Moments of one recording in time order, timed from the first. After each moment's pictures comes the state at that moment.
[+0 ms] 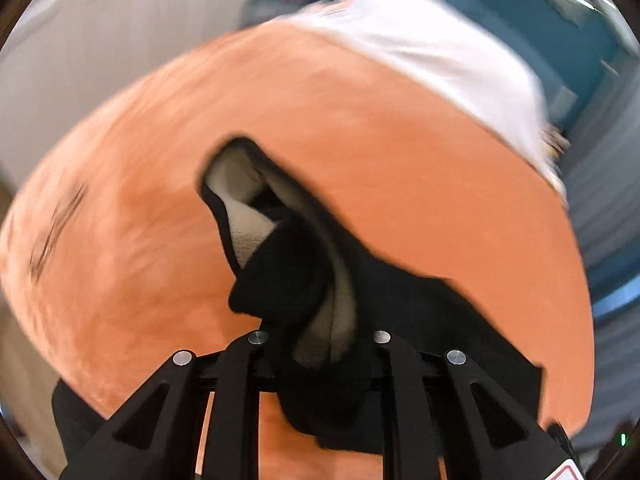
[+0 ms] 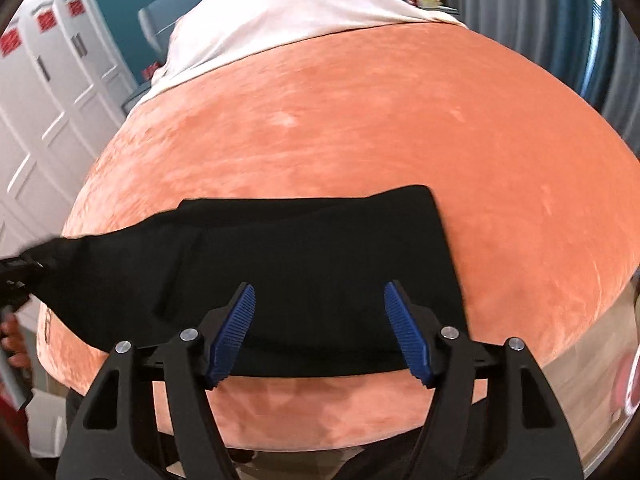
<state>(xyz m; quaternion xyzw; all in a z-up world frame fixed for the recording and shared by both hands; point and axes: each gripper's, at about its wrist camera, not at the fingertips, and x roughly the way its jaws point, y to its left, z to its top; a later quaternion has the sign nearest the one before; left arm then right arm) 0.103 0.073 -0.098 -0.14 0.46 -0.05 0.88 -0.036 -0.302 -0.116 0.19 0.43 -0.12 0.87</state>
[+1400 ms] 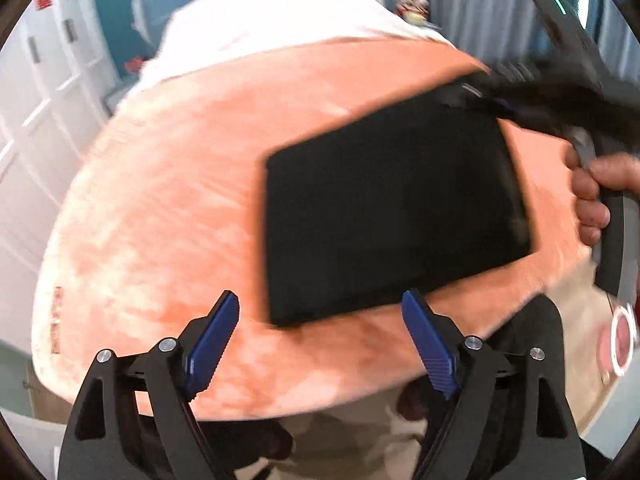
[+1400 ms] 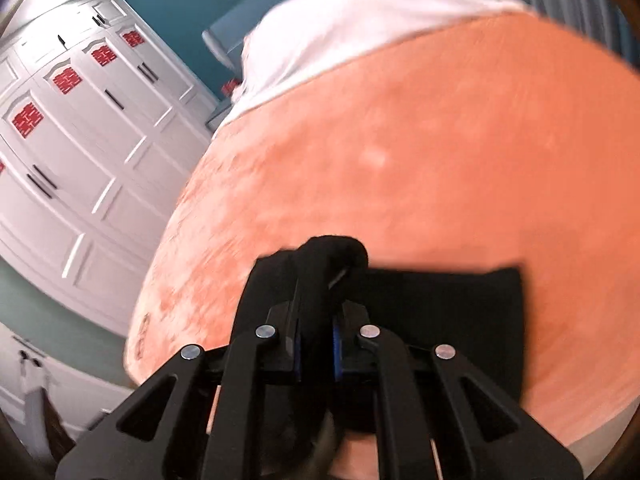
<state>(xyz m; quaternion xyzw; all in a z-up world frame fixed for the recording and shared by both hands) -0.048 -0.056 -0.106 0.12 0.45 -0.18 0.87 0.049 -0.336 -0.078 0.22 0.41 0.03 0.88</state>
